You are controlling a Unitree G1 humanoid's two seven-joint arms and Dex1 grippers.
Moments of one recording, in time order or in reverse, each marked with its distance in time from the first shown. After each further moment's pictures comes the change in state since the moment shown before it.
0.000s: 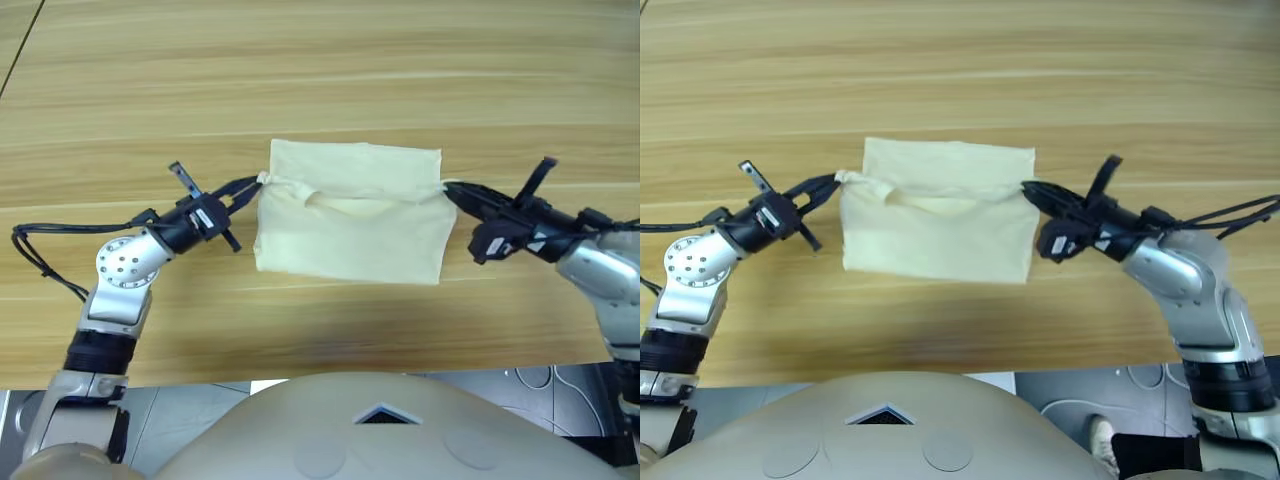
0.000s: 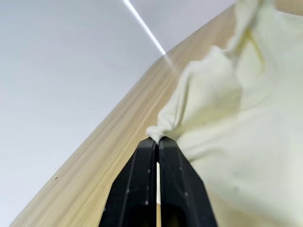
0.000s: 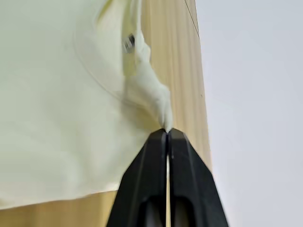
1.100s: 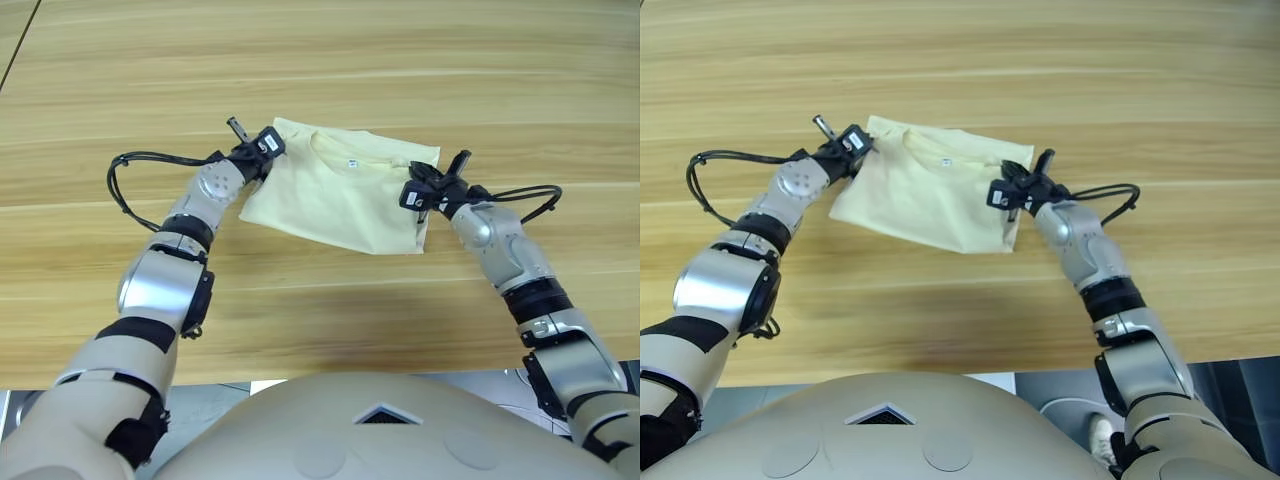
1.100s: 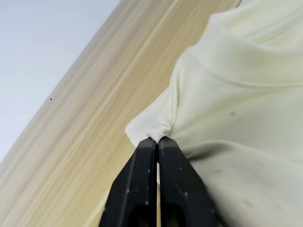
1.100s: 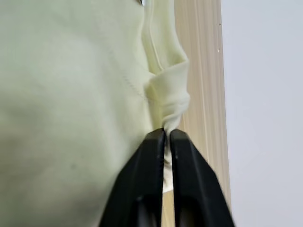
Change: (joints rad) left arm -0.746 -0.348 -0.145 1.238 0.447 0.047 0.333; right arm -0.386 0.312 0.367 0.684 -0.400 0.236 -0.406
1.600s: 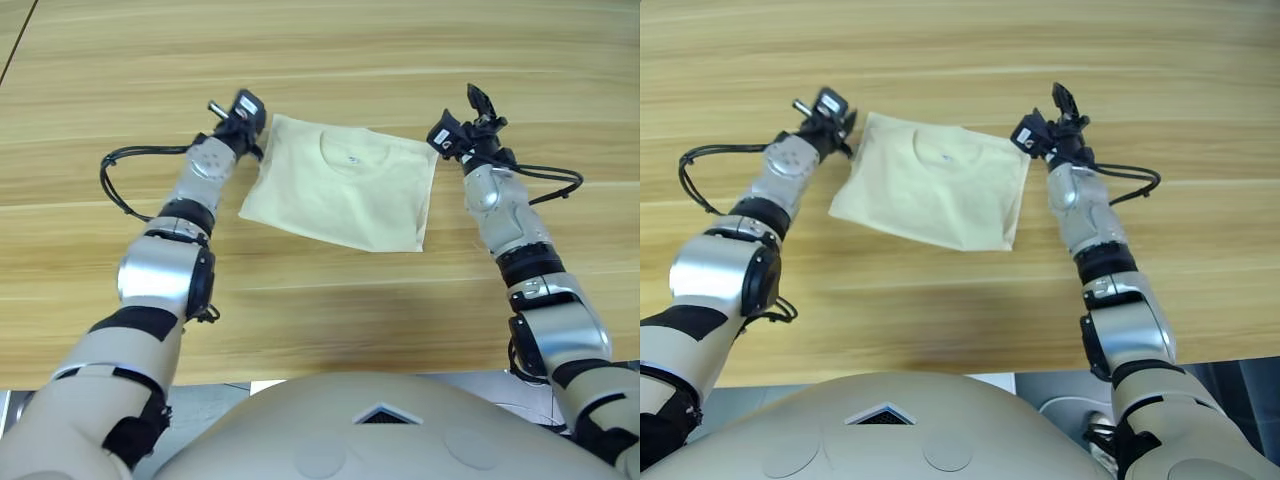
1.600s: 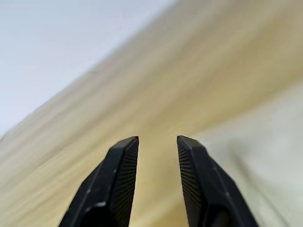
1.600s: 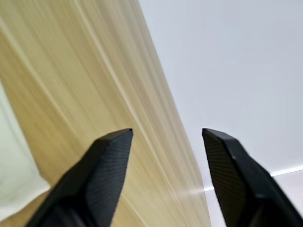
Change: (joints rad) left arm -0.112 -0.005 0.279 0.041 -0.202 0.092 0.085; right arm -0.190 0.061 -0.109 0.220 0.105 0.014 -0.329
